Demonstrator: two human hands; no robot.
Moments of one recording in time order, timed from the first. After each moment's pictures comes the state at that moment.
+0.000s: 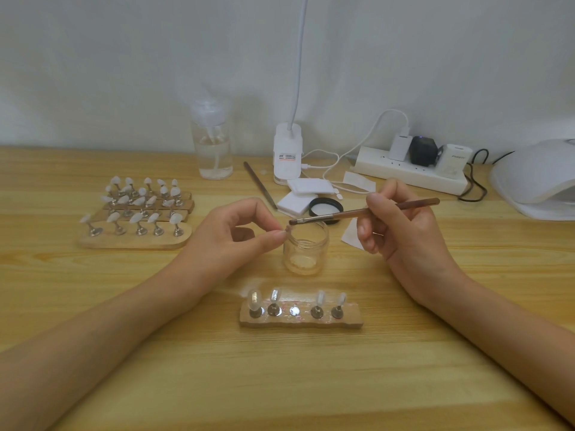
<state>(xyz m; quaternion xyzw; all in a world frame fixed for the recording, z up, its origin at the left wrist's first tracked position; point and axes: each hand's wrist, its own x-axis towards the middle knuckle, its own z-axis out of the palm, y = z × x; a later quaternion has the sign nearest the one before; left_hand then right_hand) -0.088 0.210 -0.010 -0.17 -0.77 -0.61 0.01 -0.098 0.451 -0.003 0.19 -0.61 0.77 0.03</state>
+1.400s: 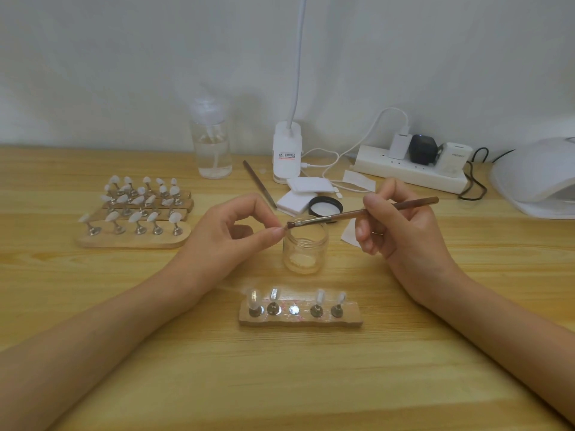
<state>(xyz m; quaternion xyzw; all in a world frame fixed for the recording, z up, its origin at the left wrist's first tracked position) -0.090 0.211 -0.012 -0.19 -0.77 -0.61 0.03 -0.097 0.450 -0.001 0.18 -0.62 0.76 0.04</state>
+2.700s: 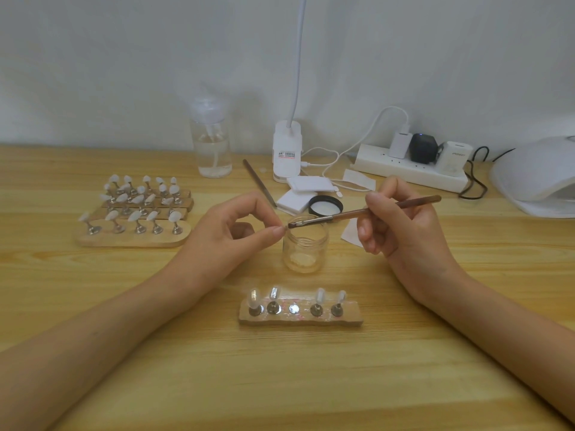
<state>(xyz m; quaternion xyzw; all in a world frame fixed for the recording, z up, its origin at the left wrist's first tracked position) -0.090 0.210 -0.013 -0.21 -0.77 -0.60 0.04 -0.097 0.452 -0.002 0.18 -0.62 0.76 0.05</state>
